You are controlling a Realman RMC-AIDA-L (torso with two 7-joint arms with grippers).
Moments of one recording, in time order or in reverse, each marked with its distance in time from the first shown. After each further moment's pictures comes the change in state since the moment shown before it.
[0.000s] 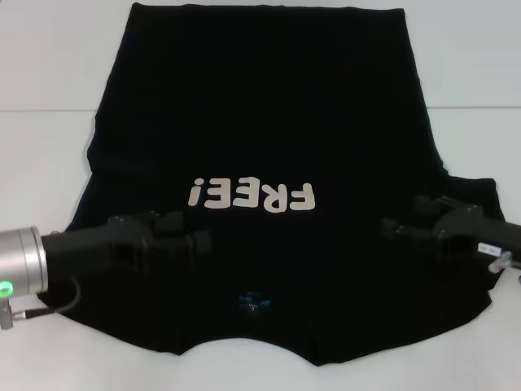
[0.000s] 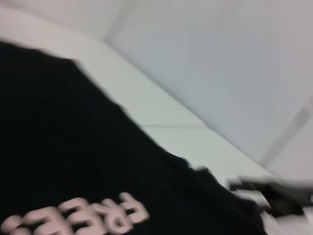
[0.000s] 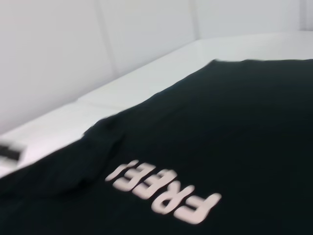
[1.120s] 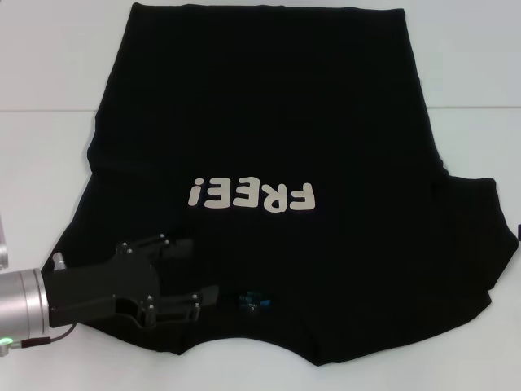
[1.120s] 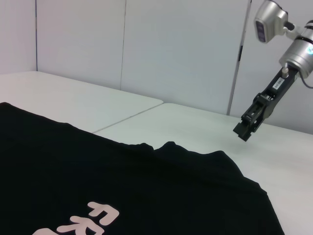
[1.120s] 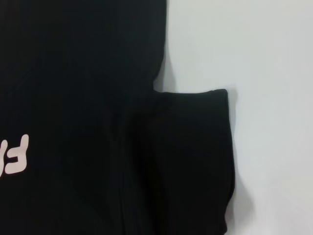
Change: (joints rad) left arm 0.115 -0.082 0.027 0.146 0.041 0.063 0.389; right arm 0.112 -0.097 0.133 -0.520 -0.832 -0.338 1.287
